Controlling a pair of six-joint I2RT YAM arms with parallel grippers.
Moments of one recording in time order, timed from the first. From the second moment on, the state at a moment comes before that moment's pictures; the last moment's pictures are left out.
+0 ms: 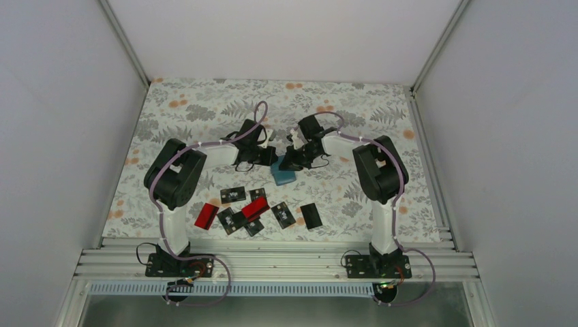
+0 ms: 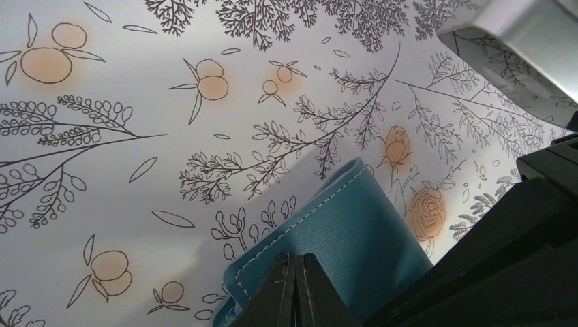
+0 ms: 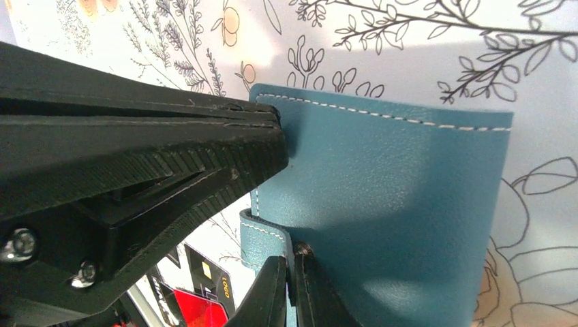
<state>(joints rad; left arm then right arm) -0.51 1.95 1.12 -0.10 0.37 -0.35 0.50 2.08 1.32 -0.50 -0.65 0.46</state>
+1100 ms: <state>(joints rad) -0.50 1.93 1.08 -0.12 0.24 -0.34 0.50 2.11 1.43 -0.64 -0.68 0.46</state>
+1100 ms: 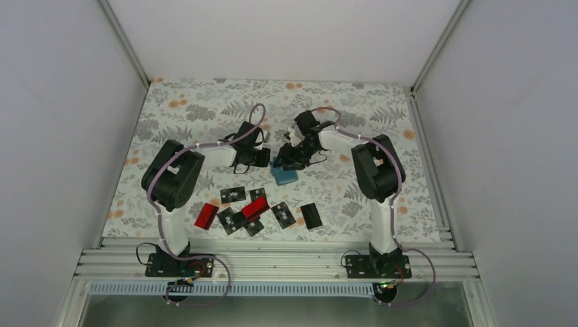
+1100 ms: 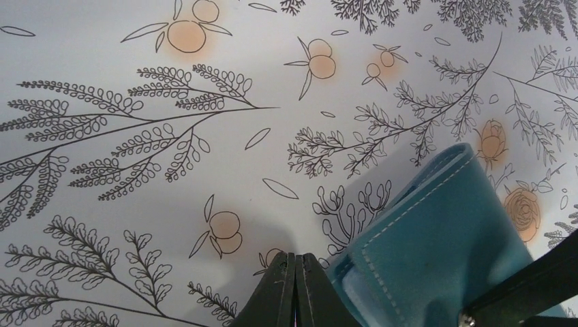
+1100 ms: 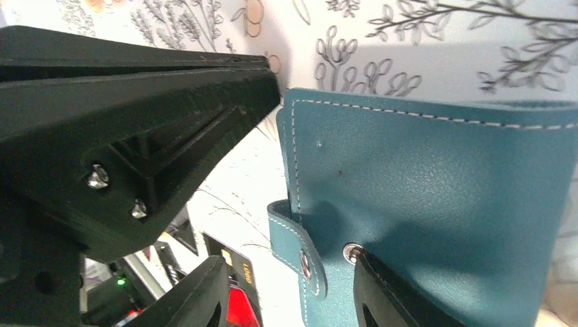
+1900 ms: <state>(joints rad) -0.52 1.66 0.99 -0.24 0.17 -0.36 0.44 1.81 1.27 -0.66 -0.51 0.34</state>
